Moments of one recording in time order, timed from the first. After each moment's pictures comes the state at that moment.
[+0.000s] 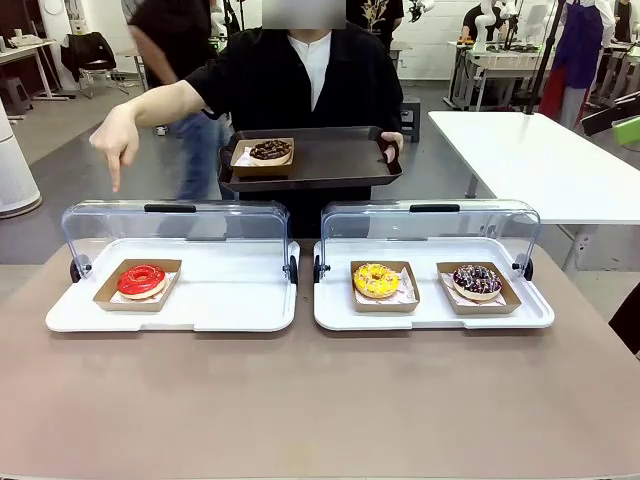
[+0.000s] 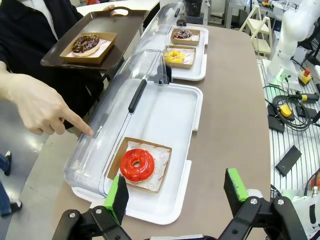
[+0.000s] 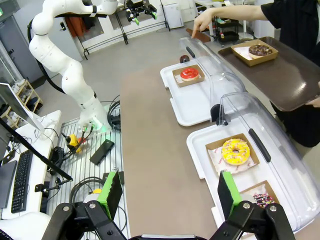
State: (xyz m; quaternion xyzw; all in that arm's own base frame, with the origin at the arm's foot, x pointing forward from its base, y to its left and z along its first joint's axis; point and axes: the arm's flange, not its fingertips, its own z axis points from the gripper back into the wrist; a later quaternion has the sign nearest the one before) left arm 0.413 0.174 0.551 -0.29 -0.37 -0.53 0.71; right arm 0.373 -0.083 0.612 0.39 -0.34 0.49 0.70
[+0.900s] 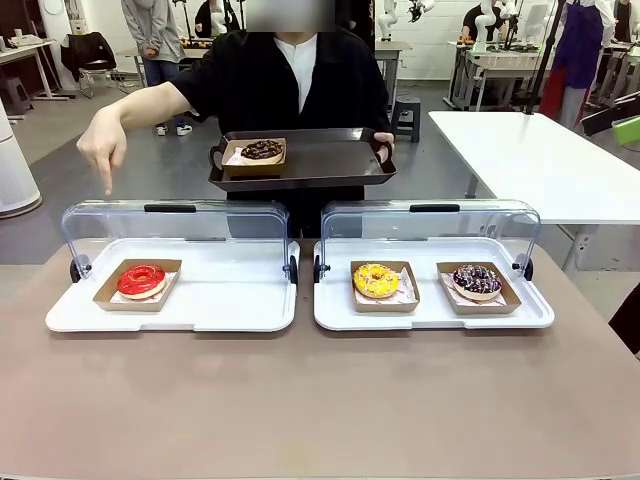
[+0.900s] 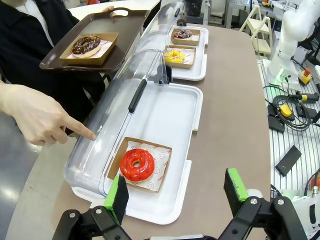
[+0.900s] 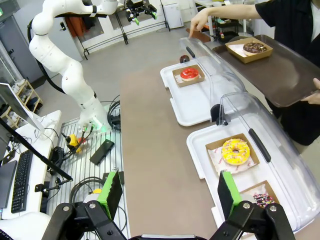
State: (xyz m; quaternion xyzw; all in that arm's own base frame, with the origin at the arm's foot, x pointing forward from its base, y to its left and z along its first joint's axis) left arm 0.413 0.174 0.551 -0.29 -0.37 -0.53 0.71; right arm 0.373 -0.083 0.612 0.39 -0.34 0.49 0.70
